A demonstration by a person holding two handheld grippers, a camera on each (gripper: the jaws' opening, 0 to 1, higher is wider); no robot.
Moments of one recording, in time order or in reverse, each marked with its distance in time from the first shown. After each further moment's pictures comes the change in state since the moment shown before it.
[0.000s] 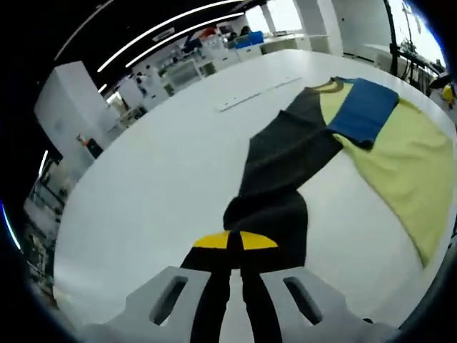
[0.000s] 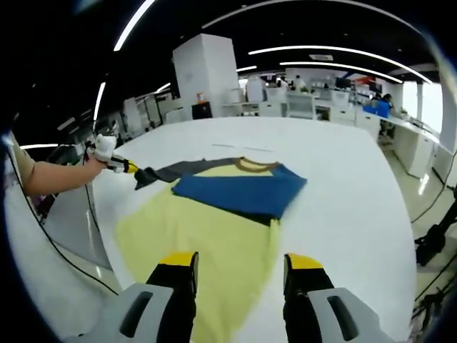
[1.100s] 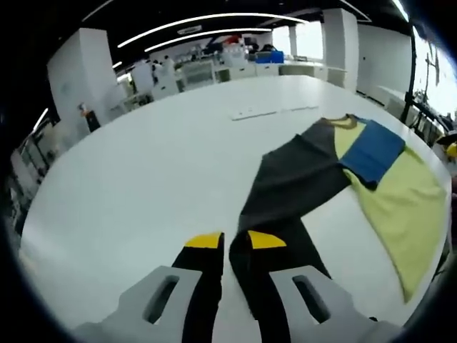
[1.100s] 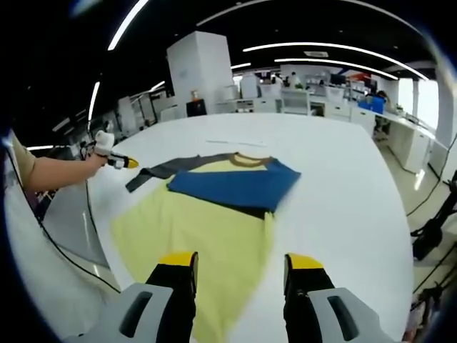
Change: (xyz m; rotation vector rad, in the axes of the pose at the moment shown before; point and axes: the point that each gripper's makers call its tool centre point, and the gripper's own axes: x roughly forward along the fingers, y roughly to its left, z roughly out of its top) left arm 0.017 -0.010 0.012 -0.217 -0.064 -0.092; right arm -0.005 -0.008 -0.007 0.019 0.020 -0.033
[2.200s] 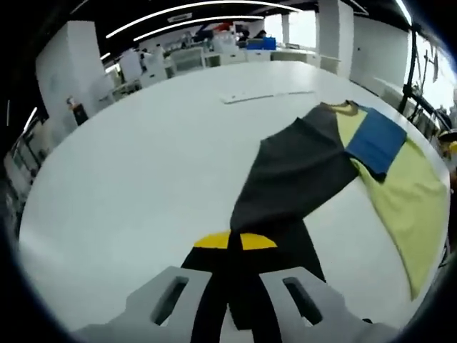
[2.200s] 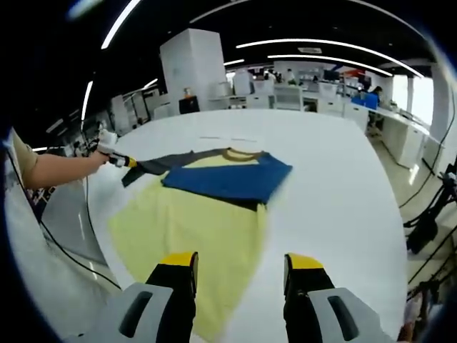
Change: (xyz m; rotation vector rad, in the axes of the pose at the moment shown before) left arm 0.017 0.007 0.001 0.026 0.042 -0.020; right arm -0.009 -0.007 -0.009 0.020 0.022 -0.038
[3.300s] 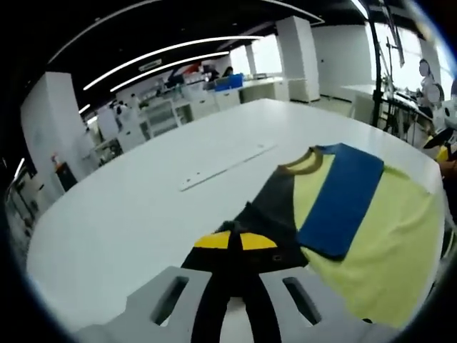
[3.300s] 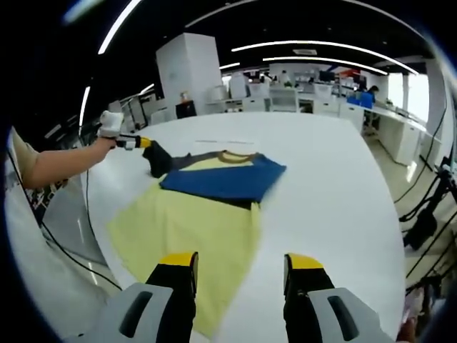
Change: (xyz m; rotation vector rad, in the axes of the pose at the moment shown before) left arm 0.017 -0.094 0.118 0.184 -0.215 -0.122; right arm -0.010 -0.006 -0.004 0.024 -0.026 -0.010
